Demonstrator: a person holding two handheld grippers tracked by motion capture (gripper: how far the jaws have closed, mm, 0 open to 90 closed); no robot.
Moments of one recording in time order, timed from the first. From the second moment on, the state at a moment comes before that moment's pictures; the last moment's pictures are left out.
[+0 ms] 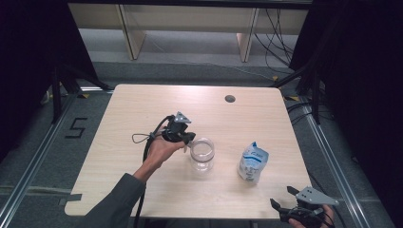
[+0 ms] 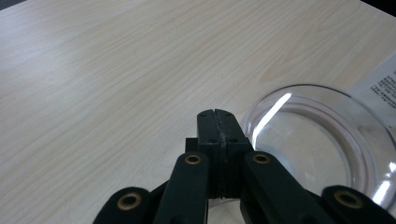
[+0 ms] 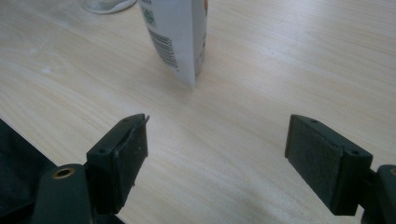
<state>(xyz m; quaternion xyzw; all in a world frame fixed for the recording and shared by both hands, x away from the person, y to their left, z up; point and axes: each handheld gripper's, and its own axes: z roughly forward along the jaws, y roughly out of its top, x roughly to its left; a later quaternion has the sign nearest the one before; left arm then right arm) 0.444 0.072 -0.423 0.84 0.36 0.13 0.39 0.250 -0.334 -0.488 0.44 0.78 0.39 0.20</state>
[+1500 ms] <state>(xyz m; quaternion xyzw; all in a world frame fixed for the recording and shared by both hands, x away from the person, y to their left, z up) 0.391 0.127 -0.485 0.80 0.32 0.16 0.49 0.250 -0.333 -0.489 0.44 0.78 0.39 0.21</state>
